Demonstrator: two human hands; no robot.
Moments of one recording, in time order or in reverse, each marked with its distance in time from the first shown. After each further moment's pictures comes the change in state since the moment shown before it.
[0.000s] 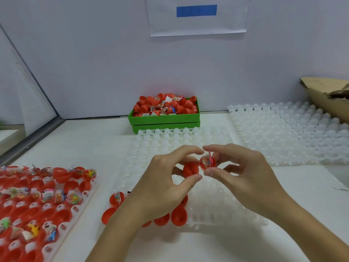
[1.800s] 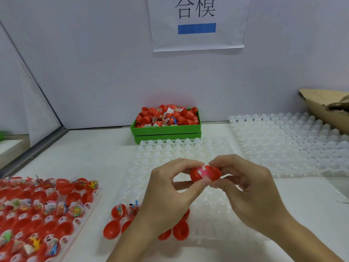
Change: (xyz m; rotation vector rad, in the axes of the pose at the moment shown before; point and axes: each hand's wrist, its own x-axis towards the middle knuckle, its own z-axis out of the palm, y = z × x) left_hand 0.001 0.003 0.012 -0.256 0.166 -0.015; right_hand 0.000 0.007 0.005 -0.024 0.084 -0.324
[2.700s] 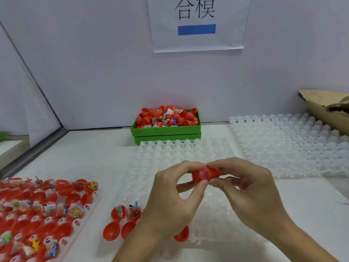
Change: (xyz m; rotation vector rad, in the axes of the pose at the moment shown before) left_hand -0.004 0.004 0.007 0.007 -0.006 0.026; right_hand -0.002 0.003 0.003 0.096 0.063 0.089
